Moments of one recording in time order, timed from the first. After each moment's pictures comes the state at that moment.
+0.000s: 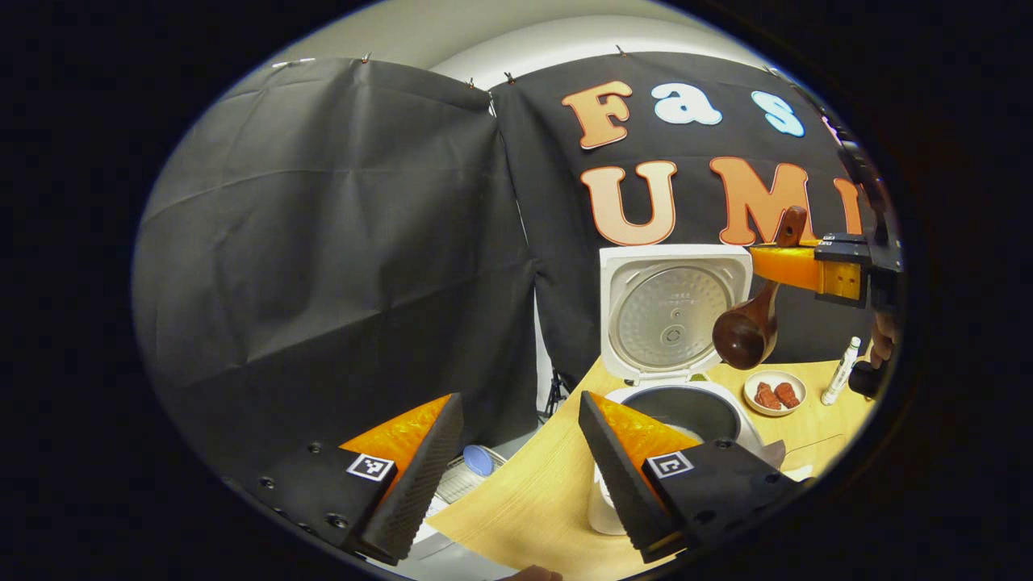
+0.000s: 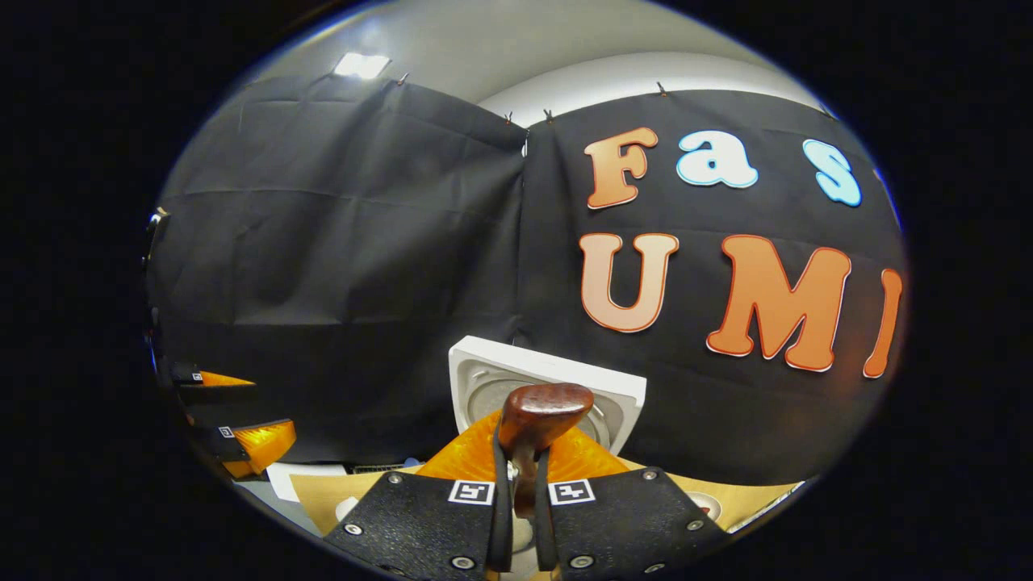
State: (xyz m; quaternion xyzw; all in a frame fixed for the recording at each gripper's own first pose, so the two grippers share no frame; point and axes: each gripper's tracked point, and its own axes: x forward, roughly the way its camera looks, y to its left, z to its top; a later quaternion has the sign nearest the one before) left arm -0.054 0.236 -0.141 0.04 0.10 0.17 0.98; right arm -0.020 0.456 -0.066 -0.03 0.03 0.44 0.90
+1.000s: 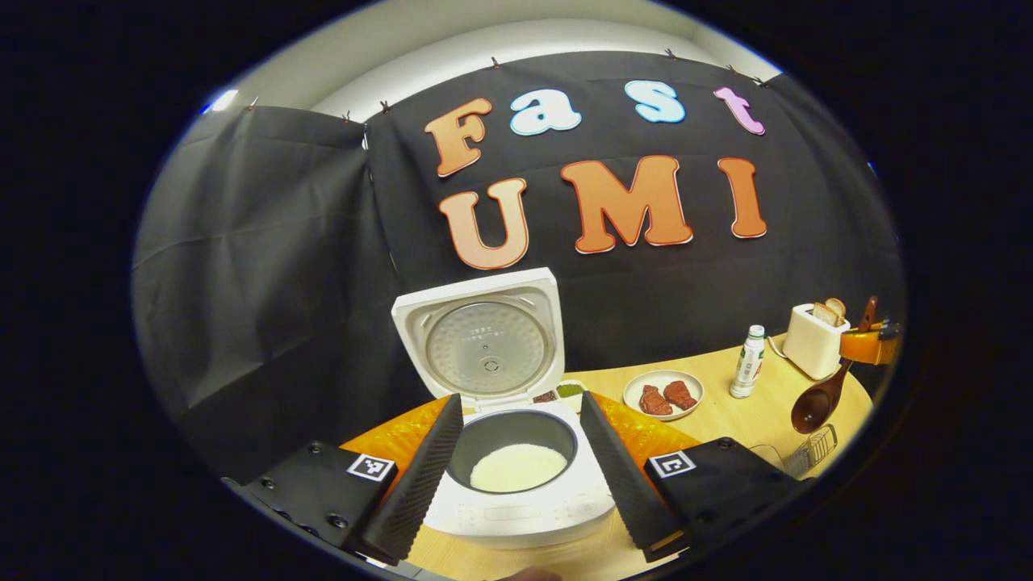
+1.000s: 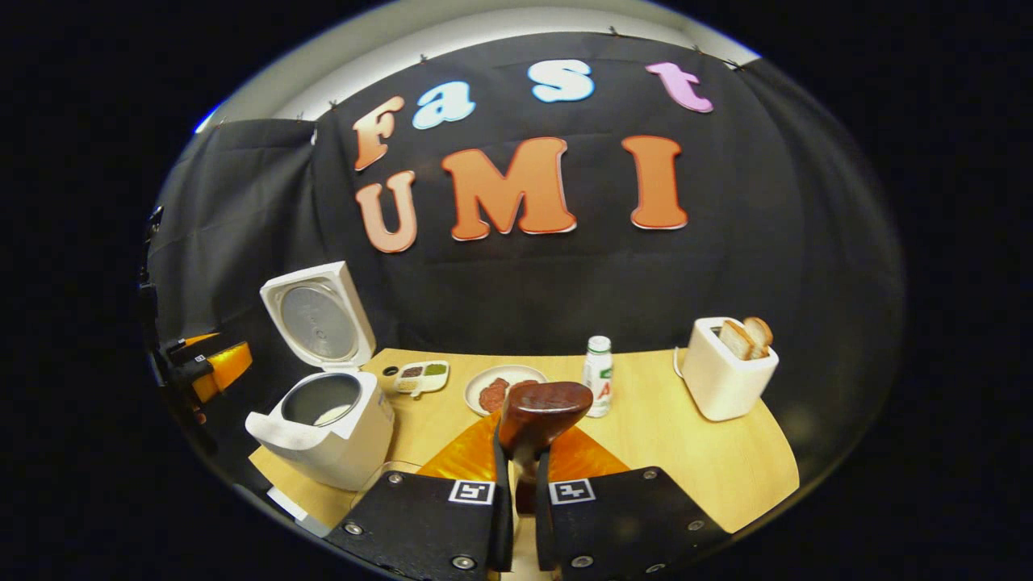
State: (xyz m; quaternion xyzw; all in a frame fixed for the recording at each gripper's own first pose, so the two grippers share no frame) left arm -0.023 0.024 -0.123 0.10 0.09 -0.01 0.99; right arm -0.025 0.077 -0.196 0.06 0.21 0.14 0.97
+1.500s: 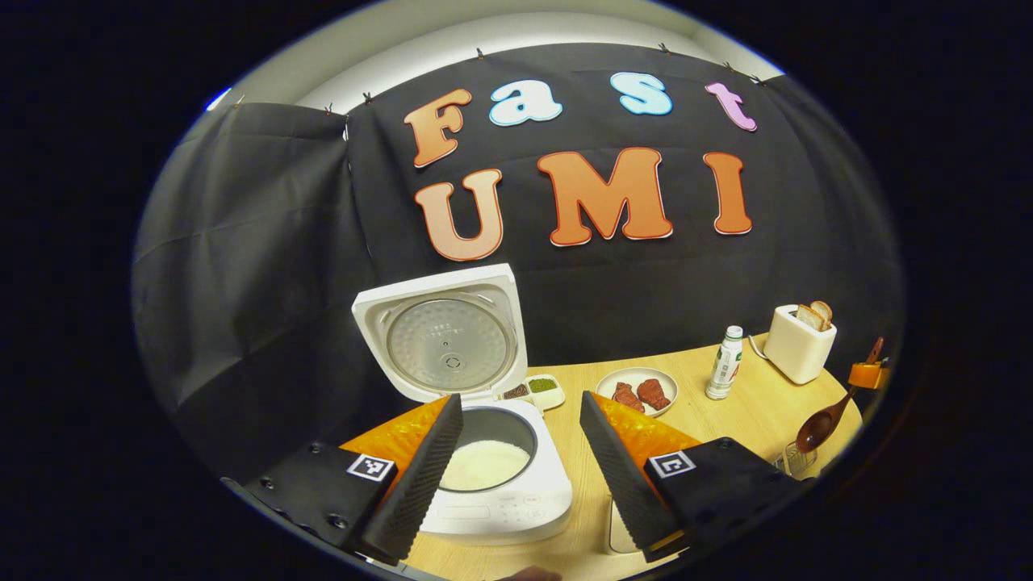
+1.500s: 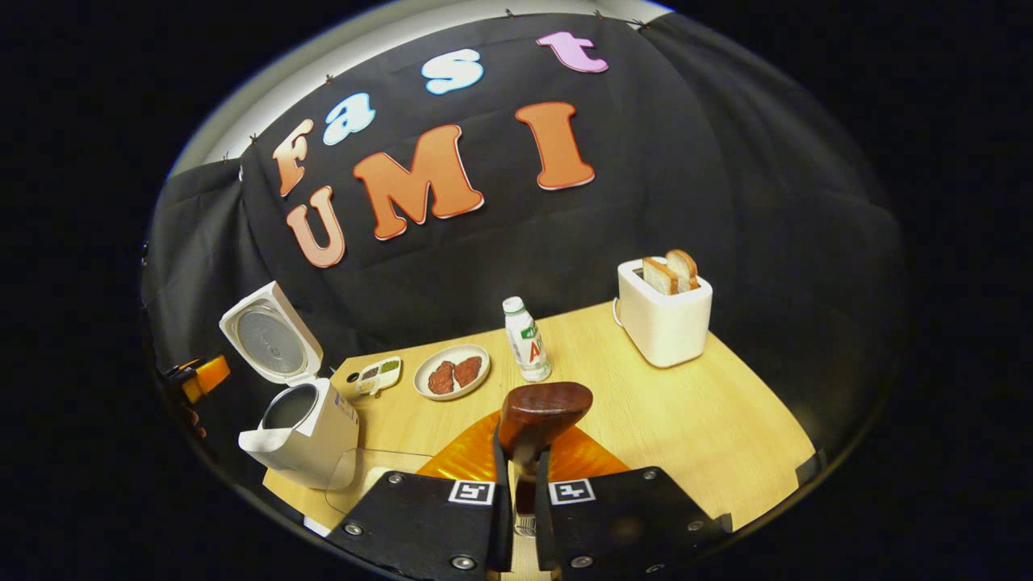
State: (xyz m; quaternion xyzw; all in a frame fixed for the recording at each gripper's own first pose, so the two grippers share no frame) left arm -0.020 -0.013 -0.121 0.09 0.12 -0.02 0.99; right arm -0.043 -0.001 -0.264 0.15 0.28 0.07 0.95
